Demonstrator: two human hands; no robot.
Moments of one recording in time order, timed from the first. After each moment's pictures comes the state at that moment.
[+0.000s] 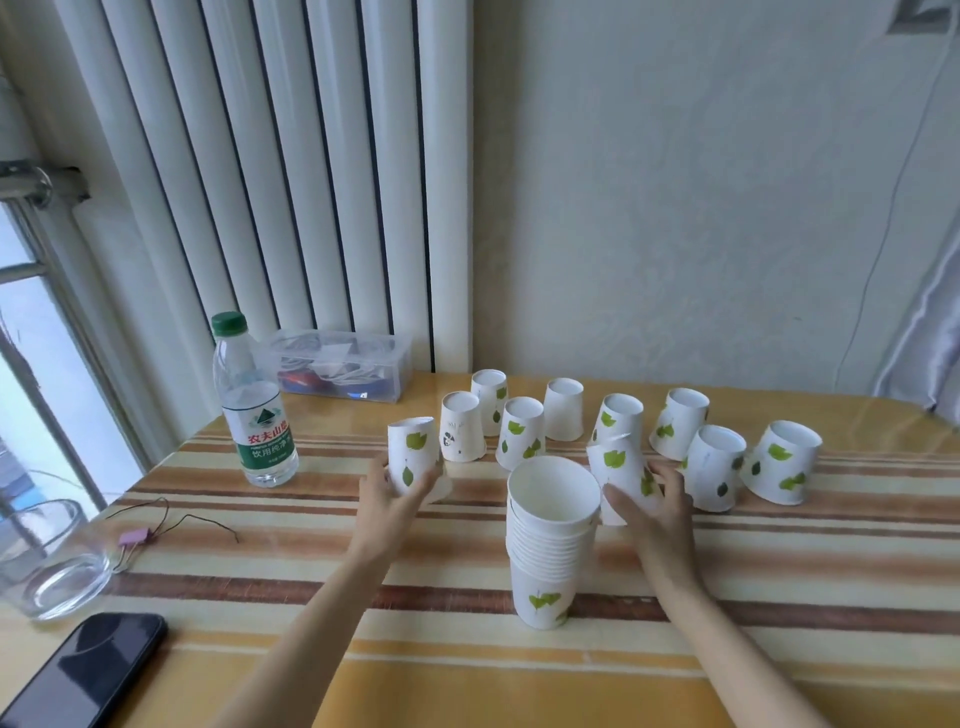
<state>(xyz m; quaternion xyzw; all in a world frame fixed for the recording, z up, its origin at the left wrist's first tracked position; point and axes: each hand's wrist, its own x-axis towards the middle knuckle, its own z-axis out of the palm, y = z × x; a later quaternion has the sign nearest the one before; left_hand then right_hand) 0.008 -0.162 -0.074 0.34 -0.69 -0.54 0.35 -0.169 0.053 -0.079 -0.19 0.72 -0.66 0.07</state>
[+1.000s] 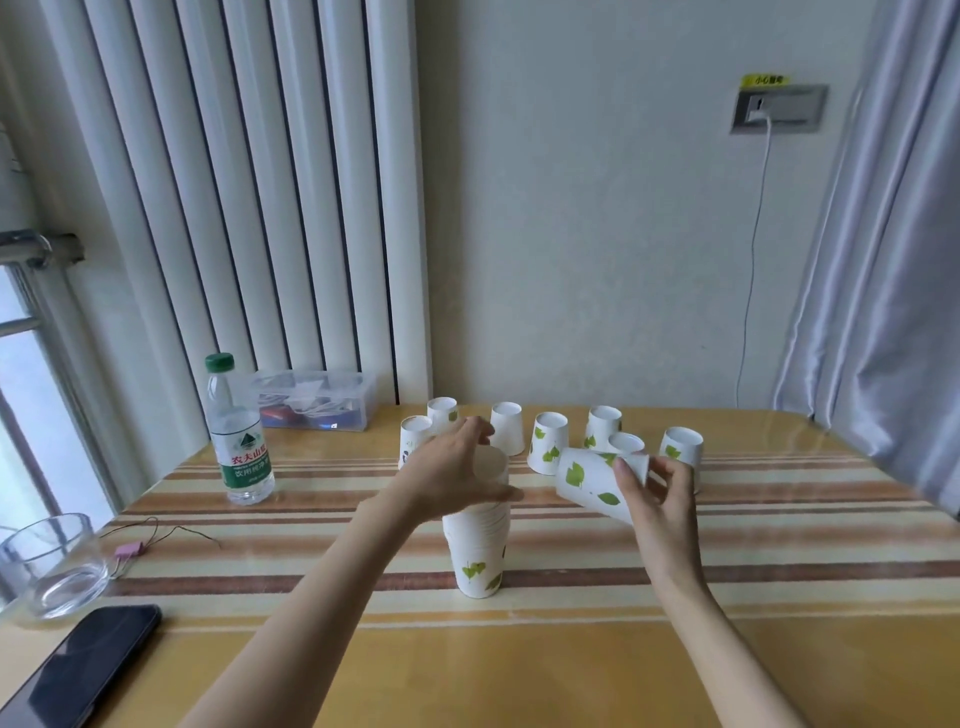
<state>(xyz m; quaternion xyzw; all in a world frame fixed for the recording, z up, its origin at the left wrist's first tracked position) -0.003 -0.032 0.056 0.15 -0.95 -0.22 0.16 -0.126 0.153 -0.006 -0.21 0.65 -0.73 -0.02</state>
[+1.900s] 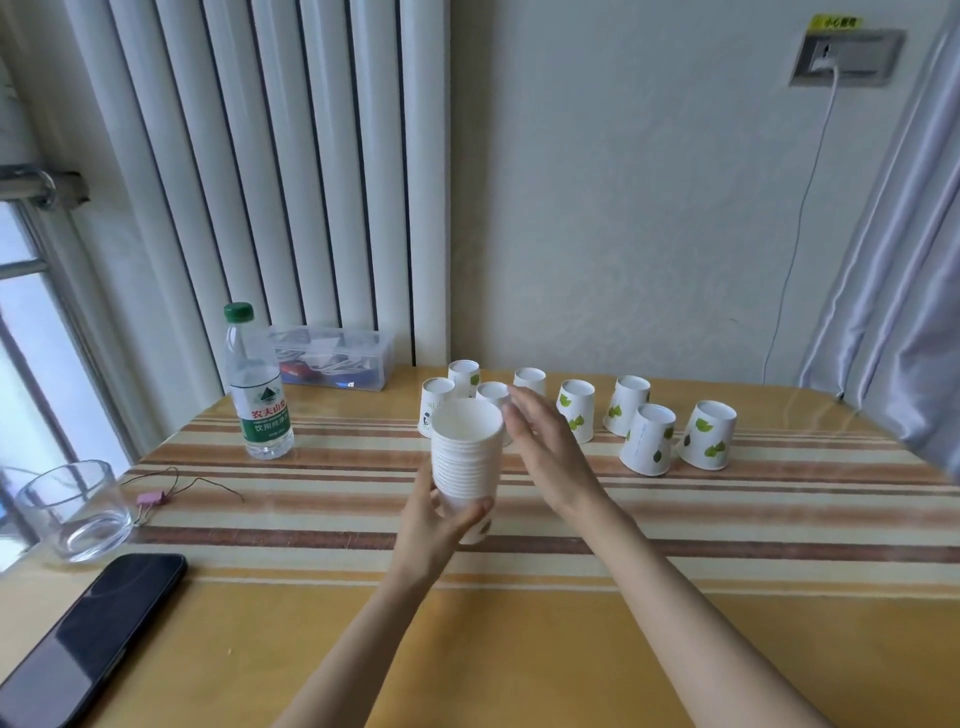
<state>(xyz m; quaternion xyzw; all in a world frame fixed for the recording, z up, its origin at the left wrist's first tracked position) 0.033 -0.053 -0.069 0.21 -0.74 -0.55 0.33 -0.083 0.049 0.012 -0.45 0.71 -0.53 0.07</state>
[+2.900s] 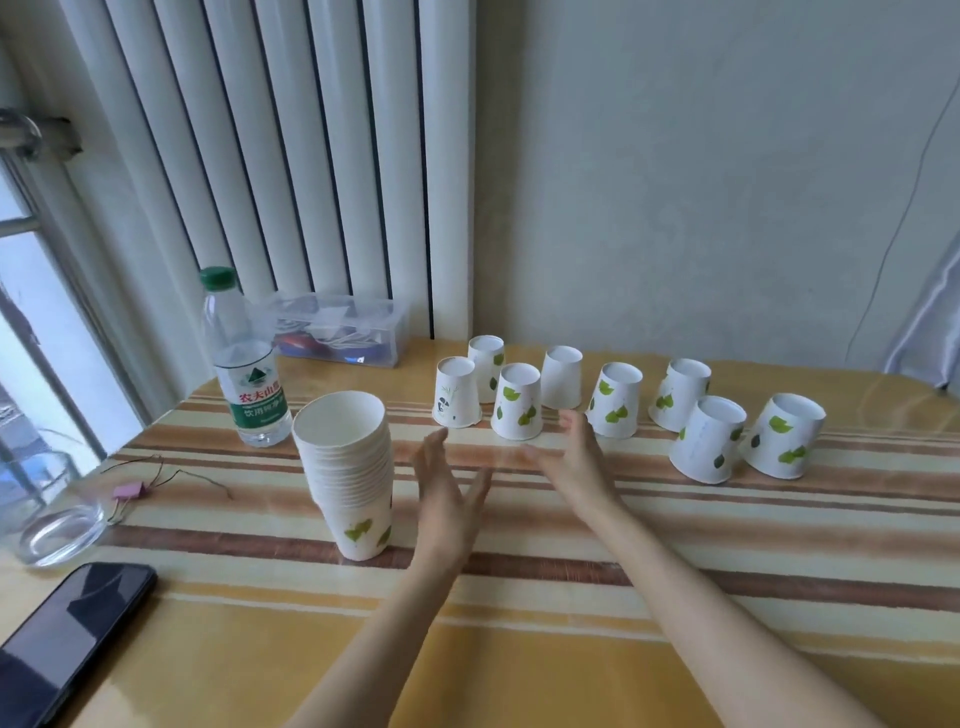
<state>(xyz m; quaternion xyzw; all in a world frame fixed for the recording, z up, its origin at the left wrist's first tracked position) -0.024 -0.080 -0.076 0.32 -0.74 -0.46 0.37 -0.165 -0.015 -0.074 -0.31 0.80 -0.51 0.11</state>
